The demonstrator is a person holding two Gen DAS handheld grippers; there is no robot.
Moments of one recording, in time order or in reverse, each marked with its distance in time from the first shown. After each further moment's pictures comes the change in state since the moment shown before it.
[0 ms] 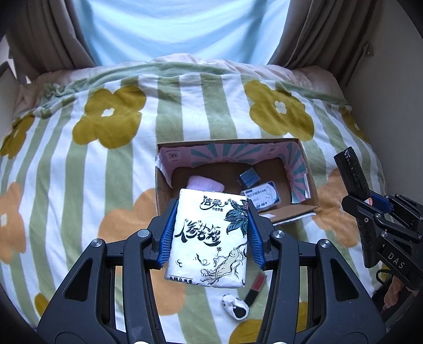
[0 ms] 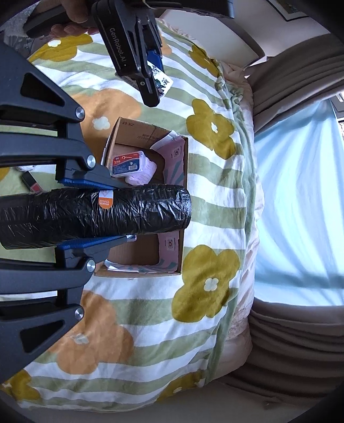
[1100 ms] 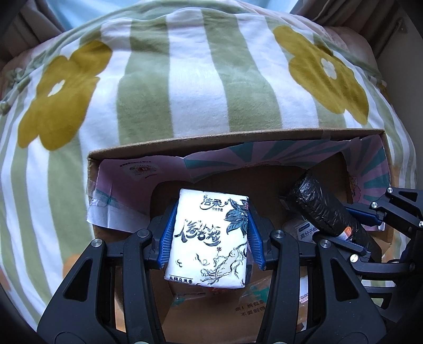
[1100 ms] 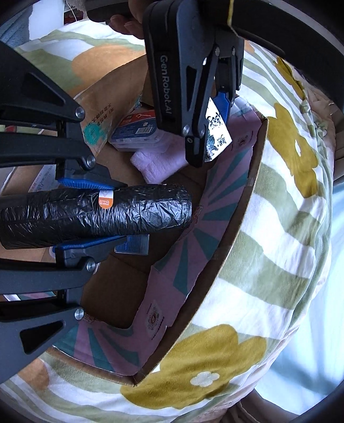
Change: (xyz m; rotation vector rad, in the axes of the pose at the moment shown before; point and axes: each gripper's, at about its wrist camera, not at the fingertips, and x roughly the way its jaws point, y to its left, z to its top) left arm 0.221 0.018 0.043 0.021 0.210 0.013; right arm 0.200 0.009 0.020 -0.349 0.286 0.150
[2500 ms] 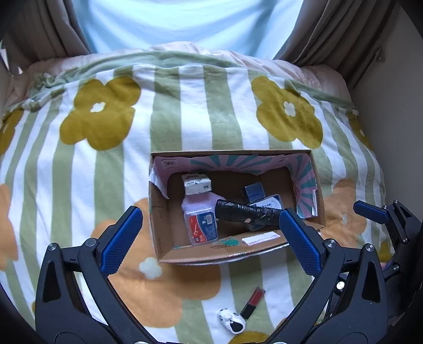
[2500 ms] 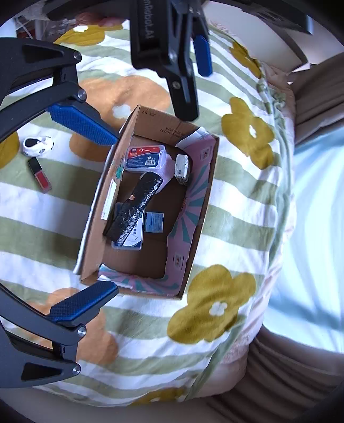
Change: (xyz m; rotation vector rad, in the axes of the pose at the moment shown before) left arm -0.180 -0.004 -0.050 -0.076 -0.161 -0.042; right arm -0.145 0.045 -0.037 0.248 -0.108 -0.157
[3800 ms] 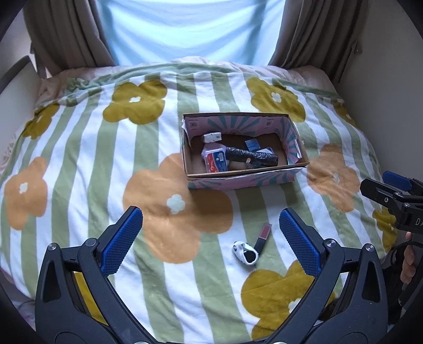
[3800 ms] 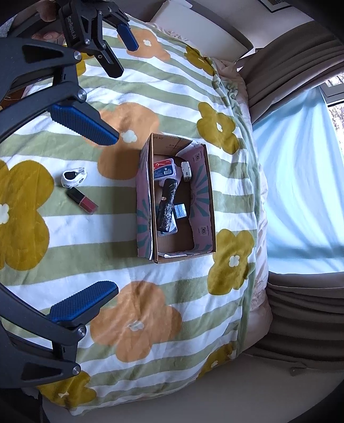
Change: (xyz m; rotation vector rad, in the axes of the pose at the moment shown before) left arm -0.139 0.011 -0.160 0.056 -0.099 0.054; right arm -0.122 0.008 -0.119 0.282 -0.138 -0.022
